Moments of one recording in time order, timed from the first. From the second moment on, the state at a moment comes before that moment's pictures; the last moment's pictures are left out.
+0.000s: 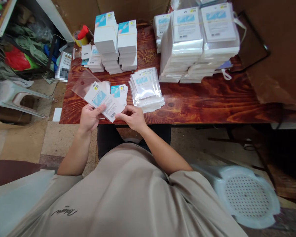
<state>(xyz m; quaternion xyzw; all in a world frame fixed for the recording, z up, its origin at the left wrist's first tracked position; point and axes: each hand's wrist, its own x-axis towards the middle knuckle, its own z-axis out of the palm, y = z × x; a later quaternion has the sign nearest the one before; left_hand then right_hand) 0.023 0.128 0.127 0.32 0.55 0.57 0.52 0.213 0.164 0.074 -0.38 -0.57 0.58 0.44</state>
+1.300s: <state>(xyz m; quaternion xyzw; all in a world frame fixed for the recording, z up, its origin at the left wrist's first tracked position) -0.072 0.159 0.114 0.37 0.76 0.48 0.24 0.204 0.204 0.121 -0.33 -0.93 0.10 0.09</state>
